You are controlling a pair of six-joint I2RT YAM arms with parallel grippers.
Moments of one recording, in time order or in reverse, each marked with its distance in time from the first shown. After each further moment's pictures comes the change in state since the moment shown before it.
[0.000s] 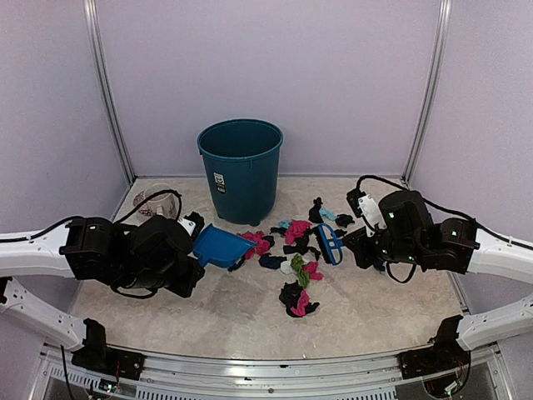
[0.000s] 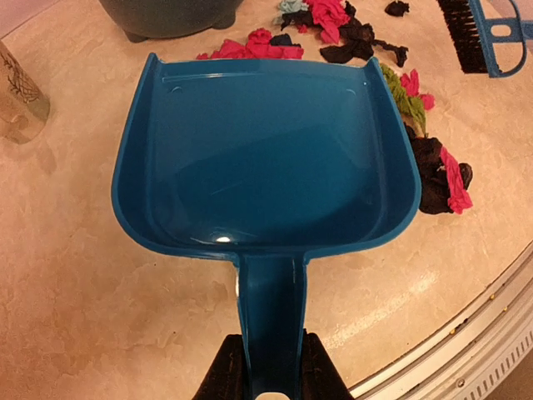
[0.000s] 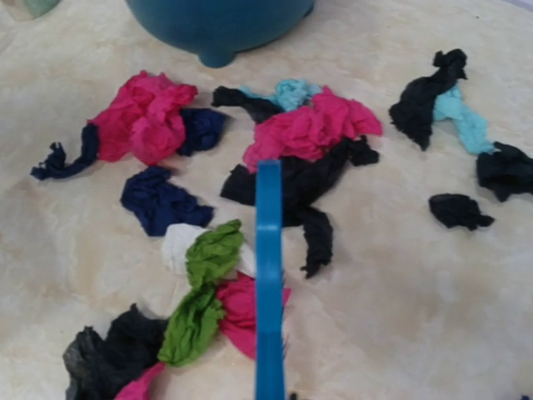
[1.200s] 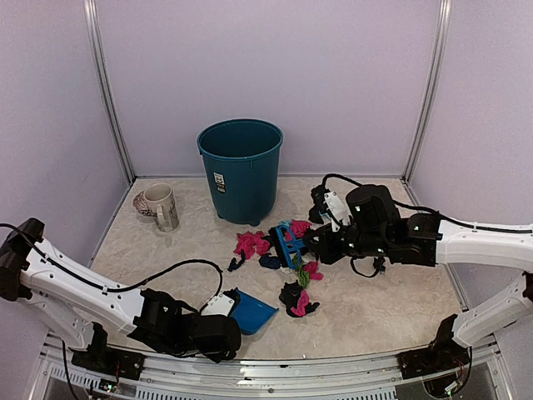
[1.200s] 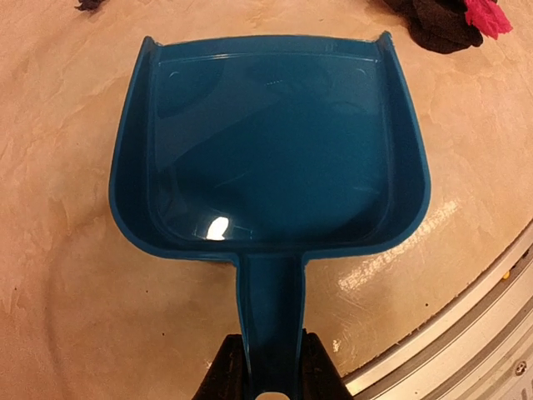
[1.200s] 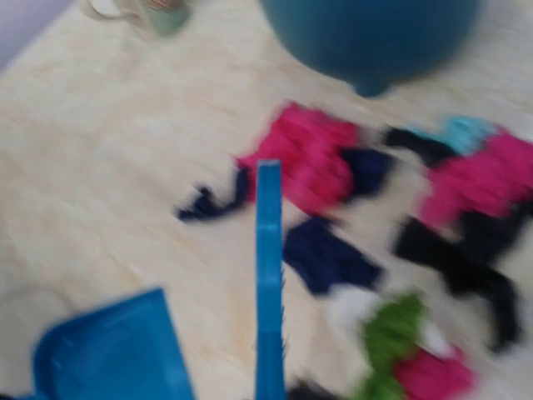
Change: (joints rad) left arm -0.275 0.349 -0.237 0.333 0.014 -0.227; right arm 0.046 0.208 0.068 0.212 -0.182 0.082
